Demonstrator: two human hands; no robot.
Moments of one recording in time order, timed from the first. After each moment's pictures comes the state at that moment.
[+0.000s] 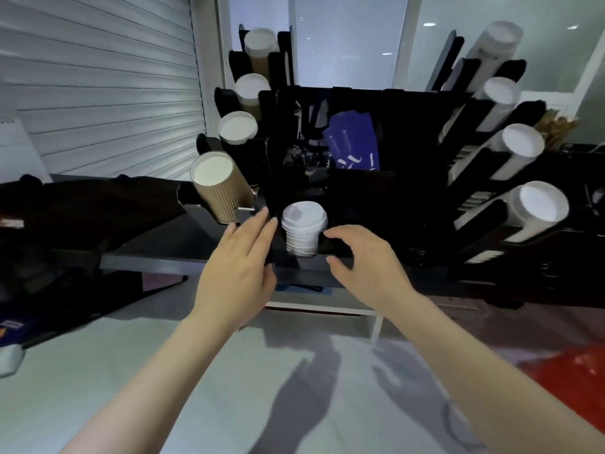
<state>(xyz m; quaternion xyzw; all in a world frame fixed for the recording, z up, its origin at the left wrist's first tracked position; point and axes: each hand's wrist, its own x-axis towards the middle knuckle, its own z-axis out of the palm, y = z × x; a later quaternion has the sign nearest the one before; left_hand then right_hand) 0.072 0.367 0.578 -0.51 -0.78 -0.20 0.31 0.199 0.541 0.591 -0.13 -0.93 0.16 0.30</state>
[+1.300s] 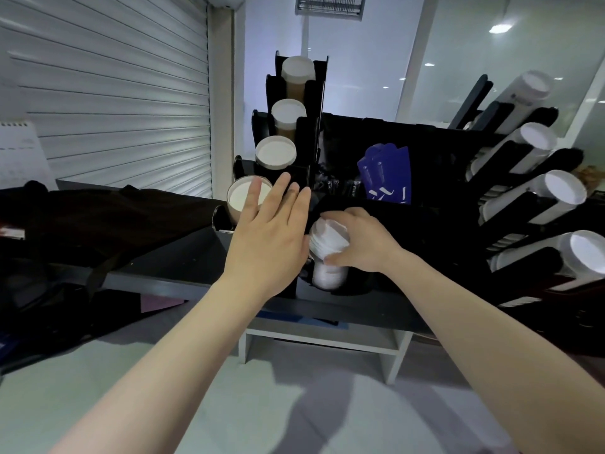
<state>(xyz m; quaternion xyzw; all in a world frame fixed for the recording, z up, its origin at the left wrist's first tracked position) 0.017 0.387 0.637 -0.45 -0.77 -0.09 0.45 0.083 0.587 0.634 -0.16 -0.97 0.09 0.18</state>
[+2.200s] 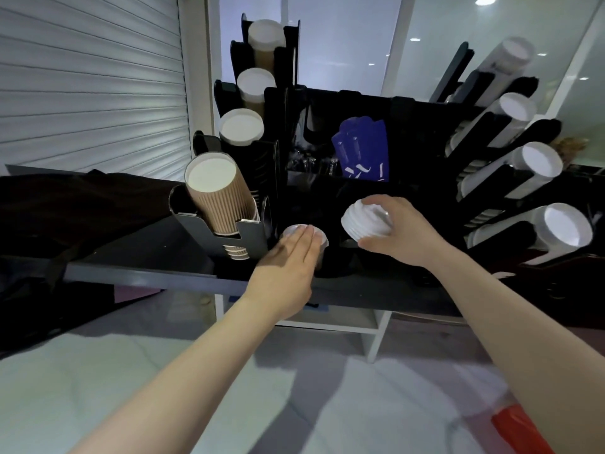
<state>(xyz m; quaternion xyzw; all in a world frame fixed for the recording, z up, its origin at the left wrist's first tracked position) 0.039 0.444 0.563 -0.57 -0.76 -0.10 0.30 0.161 0.642 0.628 -0.20 -0.93 0.18 0.24</state>
